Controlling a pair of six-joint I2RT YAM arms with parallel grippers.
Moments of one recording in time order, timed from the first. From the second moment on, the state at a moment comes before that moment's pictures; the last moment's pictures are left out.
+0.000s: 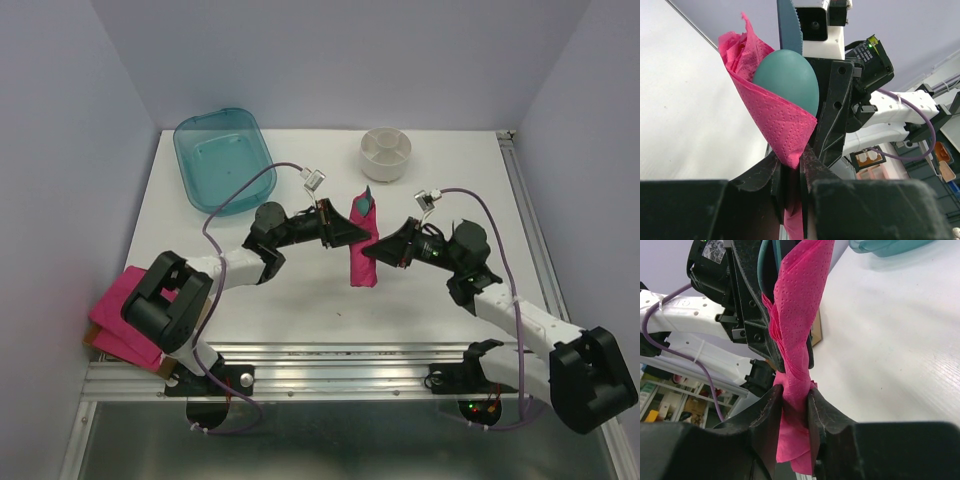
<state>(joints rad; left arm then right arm) -0.63 1.57 0.73 1.05 0.77 -1.06 0.41 1.07 0.46 0.67 -0.79 0.91</state>
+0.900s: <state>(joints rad) -0.64 1.45 0.71 0.88 0.68 -0.91 0.41 1.07 0.45 0.69 -0.78 0.91</state>
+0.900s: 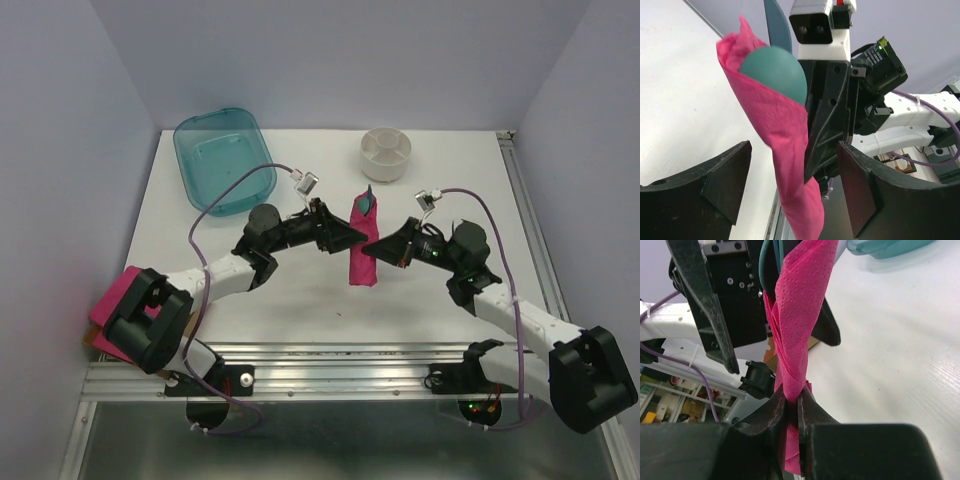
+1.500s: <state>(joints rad) -0.71 1.44 0.64 0.97 0.65 -0.94 0.41 1.14 0.52 0.77 -0.74 0.96</state>
